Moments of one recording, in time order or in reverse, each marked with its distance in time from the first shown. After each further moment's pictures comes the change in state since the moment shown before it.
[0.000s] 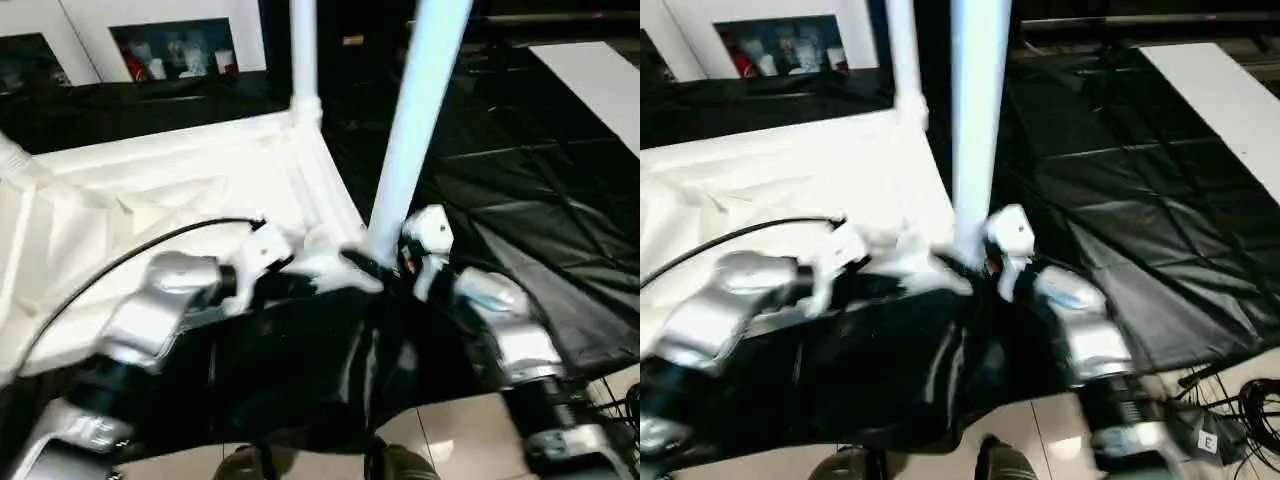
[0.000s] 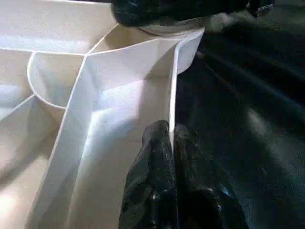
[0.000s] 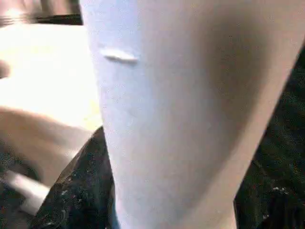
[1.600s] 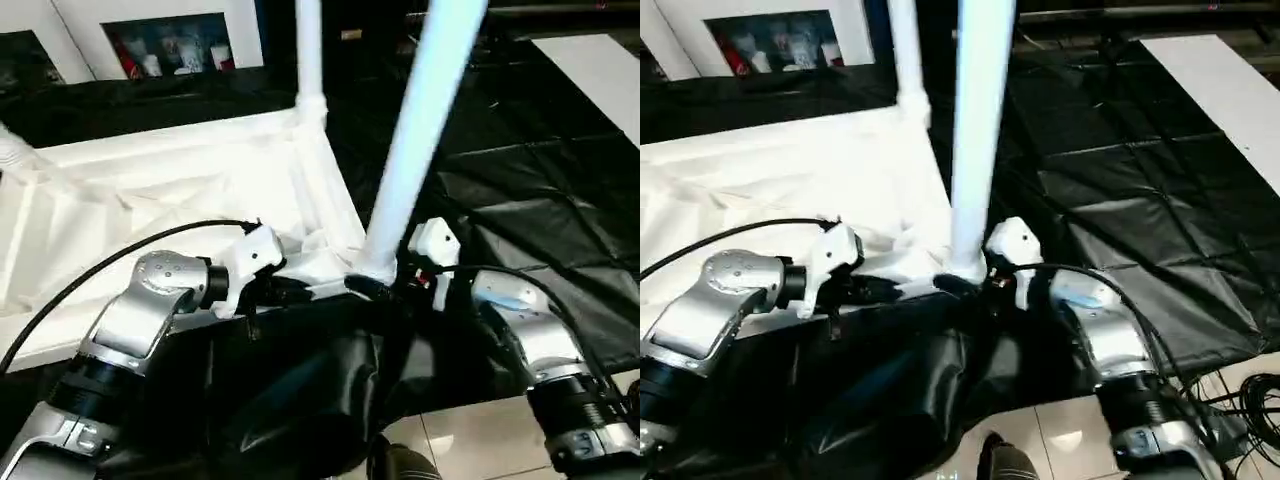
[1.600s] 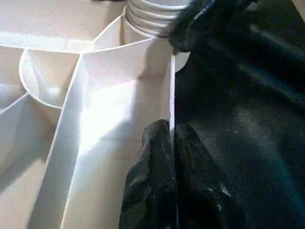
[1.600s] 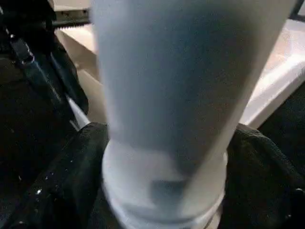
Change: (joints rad) left arm 0.059 0.172 -0.004 -0.053 -0.079 -0.120 -0.252; right arm 0.021 -0.230 0.095 -0.024 0.059 -0.101 0.491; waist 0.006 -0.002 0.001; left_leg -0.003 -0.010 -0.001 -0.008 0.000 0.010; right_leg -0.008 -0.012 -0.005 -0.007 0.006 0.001
